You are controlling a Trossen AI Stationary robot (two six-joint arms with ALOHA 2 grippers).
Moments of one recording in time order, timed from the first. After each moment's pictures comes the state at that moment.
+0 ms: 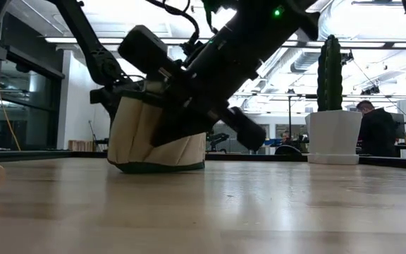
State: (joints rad) left arm 0.73 1.77 0.88 -0.30 0.90 0.24; right arm 0.33 2.16 1.42 -0.10 0.58 1.34
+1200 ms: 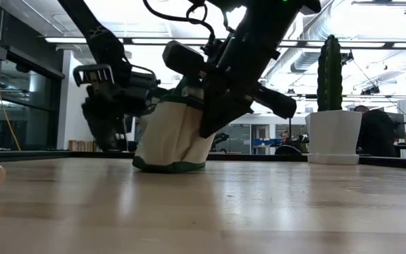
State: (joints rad) left arm 0.46 1.70 0.88 -0.71 0.78 0.32; right arm 0.25 2.02 1.42 -0.52 0.52 1.37
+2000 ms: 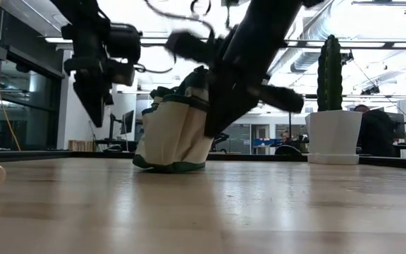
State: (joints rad) left arm 0.46 1.34 0.88 -0.87 0.21 0.19; right arm 0.26 2.00 1.42 -0.54 0.36 1.33
